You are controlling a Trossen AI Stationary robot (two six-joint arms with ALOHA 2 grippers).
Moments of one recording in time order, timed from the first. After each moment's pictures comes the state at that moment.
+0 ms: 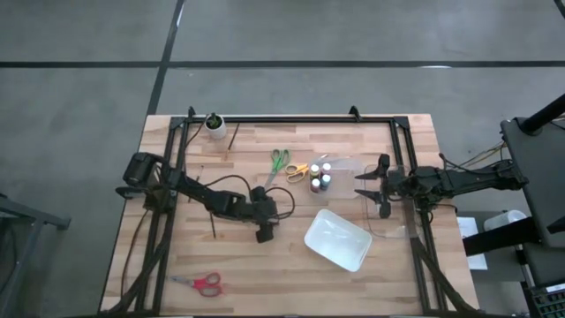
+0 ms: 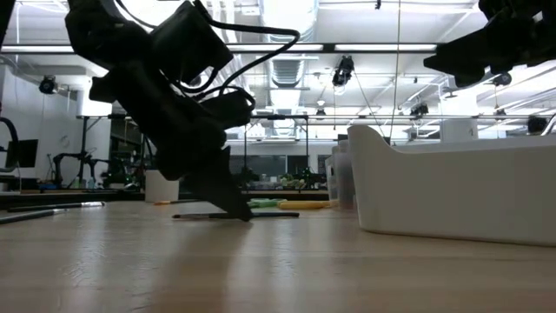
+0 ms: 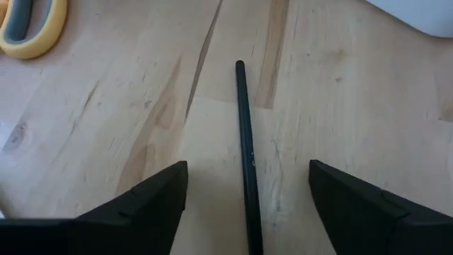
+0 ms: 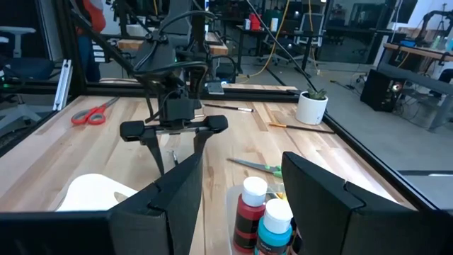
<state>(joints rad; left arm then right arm) -0.19 1.84 0.77 0.13 -0.23 -0.31 0.16 0.30 0.22 -0.03 0.26 -0.01</state>
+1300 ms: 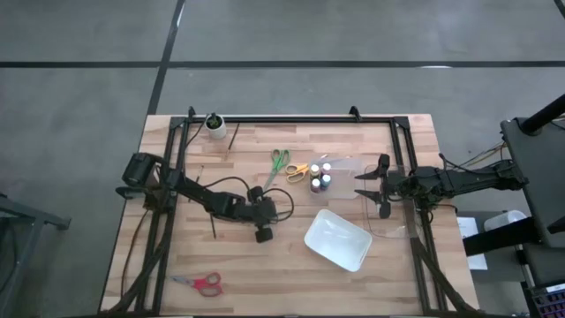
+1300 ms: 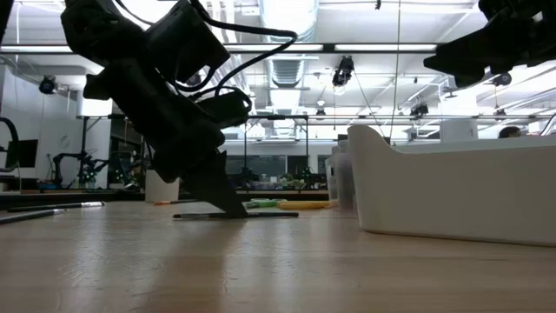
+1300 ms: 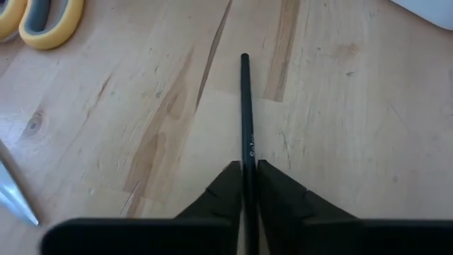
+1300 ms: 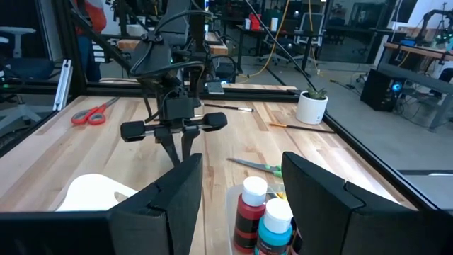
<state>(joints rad) -0.20 1.84 0.77 0.10 -0.28 -0.34 0.16 0.30 0.22 -0.03 0.26 -0.01</state>
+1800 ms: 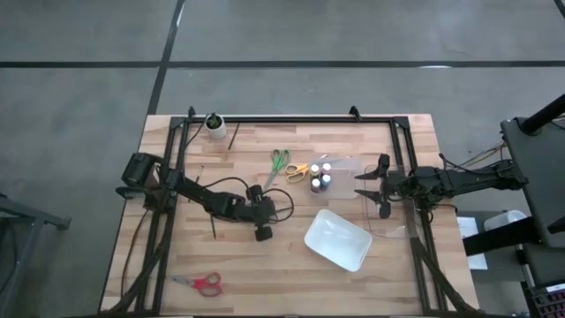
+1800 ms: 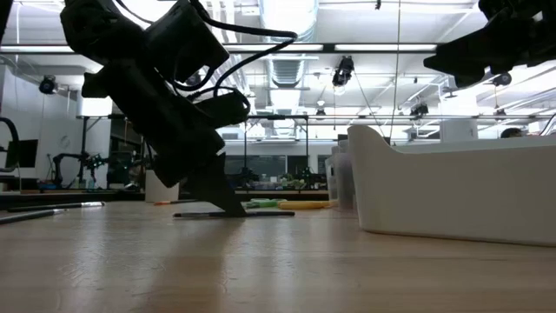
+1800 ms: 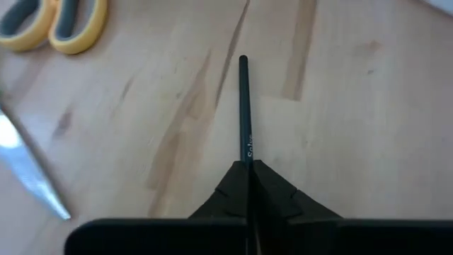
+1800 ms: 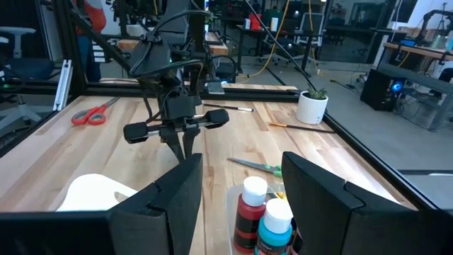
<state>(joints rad) -0.20 1.83 0.77 0.08 -0.34 -0.32 0.16 0.30 0.22 -0.03 0.26 -0.01</state>
